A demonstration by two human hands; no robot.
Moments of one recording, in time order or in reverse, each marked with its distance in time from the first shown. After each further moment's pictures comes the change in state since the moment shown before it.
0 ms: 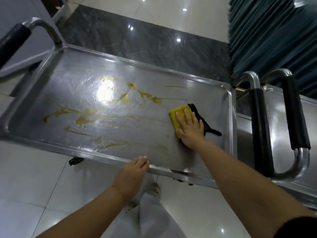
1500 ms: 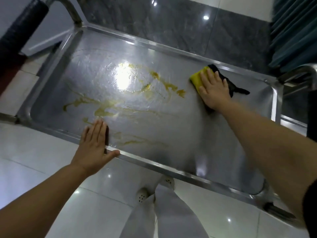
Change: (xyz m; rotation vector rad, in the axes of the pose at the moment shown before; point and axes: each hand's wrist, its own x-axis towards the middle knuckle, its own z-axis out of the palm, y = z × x) left_hand -0.027 -0.153 -0.057 0.179 -0.392 -0.497; right_hand 0.145 -0.011 -0.050 -0.069 0.125 -0.105
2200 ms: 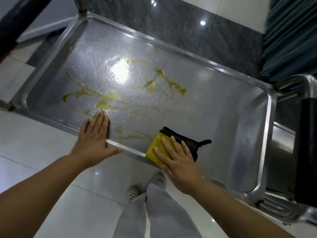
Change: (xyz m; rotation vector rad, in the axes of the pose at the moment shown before) left_hand 0.001 -0.010 0.008 0.025 0.016 -0.006; right_hand -0.209 -0.100 0.101 -0.020 0.013 -0.511
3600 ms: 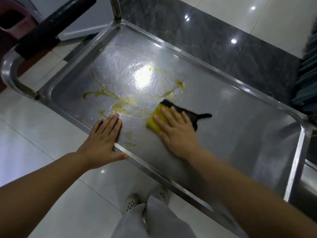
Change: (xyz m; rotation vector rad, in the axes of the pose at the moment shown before) left_hand 0.000 0.002 -0.001 -0.007 -0.016 -0.018; right_hand 0.142 0.034 -0.036 -0.152 0.015 -0.116
